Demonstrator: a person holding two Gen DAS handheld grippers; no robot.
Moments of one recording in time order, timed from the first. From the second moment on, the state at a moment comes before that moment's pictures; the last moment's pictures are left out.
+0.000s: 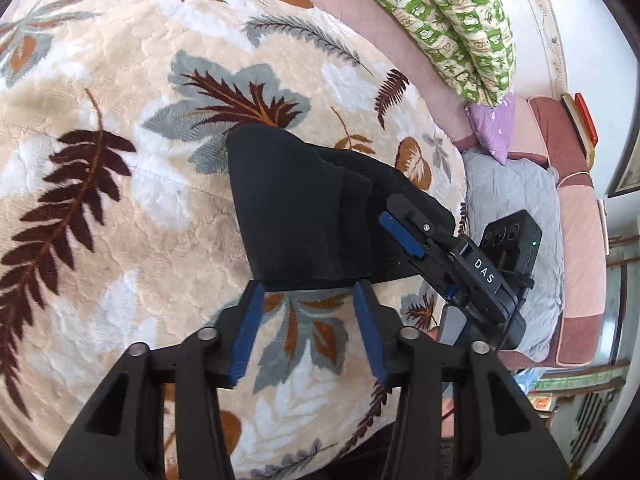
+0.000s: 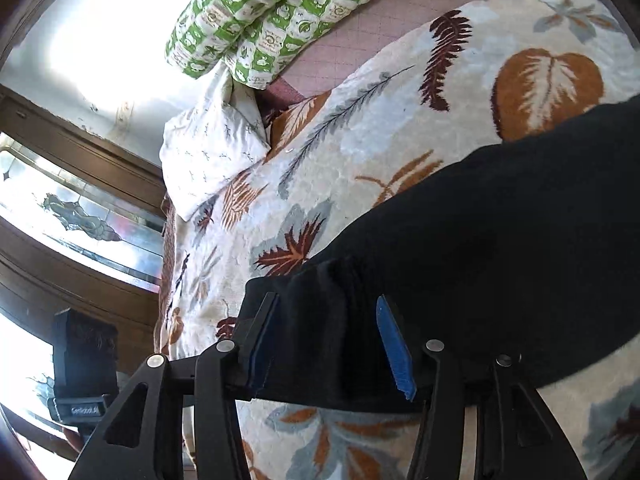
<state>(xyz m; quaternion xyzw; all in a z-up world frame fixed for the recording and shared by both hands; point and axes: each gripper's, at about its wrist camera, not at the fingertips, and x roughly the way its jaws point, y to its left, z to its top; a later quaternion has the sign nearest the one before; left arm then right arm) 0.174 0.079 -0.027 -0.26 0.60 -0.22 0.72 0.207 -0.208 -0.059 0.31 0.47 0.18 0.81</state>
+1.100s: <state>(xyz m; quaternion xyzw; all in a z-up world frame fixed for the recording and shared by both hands) 0.166 0.094 -0.078 -0.27 0.58 -0.18 0.75 0.238 -0.150 -0.073 0.12 0.51 0.21 0.82</state>
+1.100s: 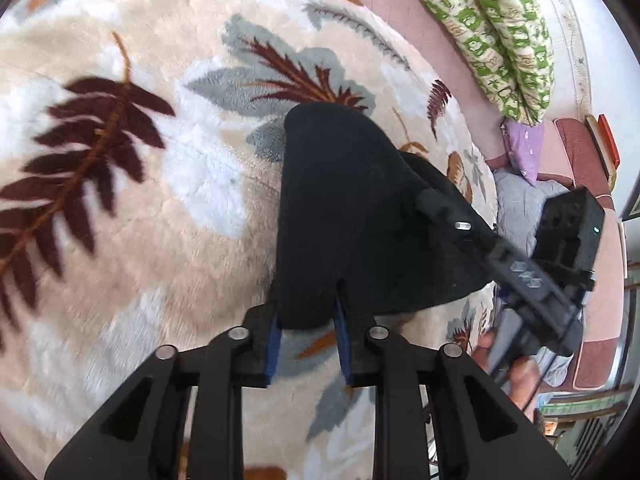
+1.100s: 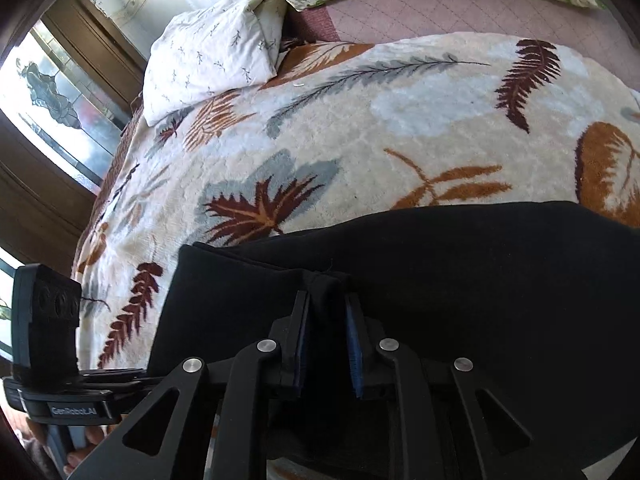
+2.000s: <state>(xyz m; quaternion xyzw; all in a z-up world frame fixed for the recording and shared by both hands) 0.149 -0.194 -0.073 -0.35 0.61 -0.22 0.68 0.138 -0.485 -0.050 0.35 0.46 0.10 0.81</state>
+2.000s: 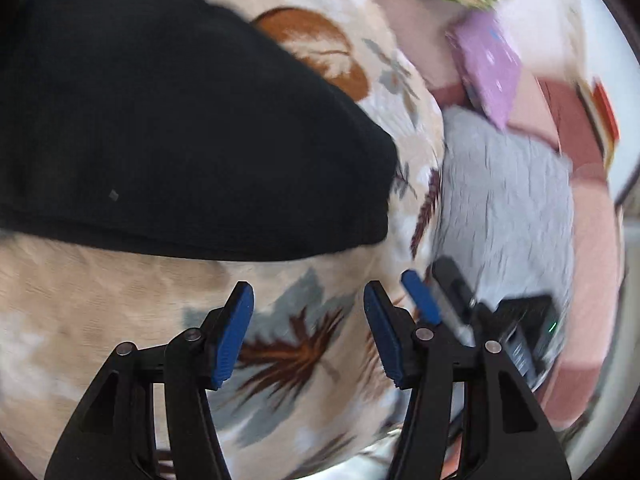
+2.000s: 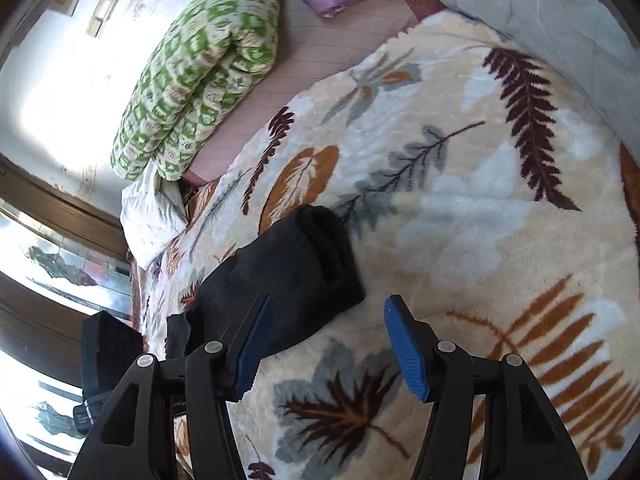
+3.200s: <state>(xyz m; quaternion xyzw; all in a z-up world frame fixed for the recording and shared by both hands) 0.171 -0.193 -0.099 -0.39 0.60 -0.18 0.67 0.245 -0.459 -0.112 0.40 0.49 0.23 0.74</state>
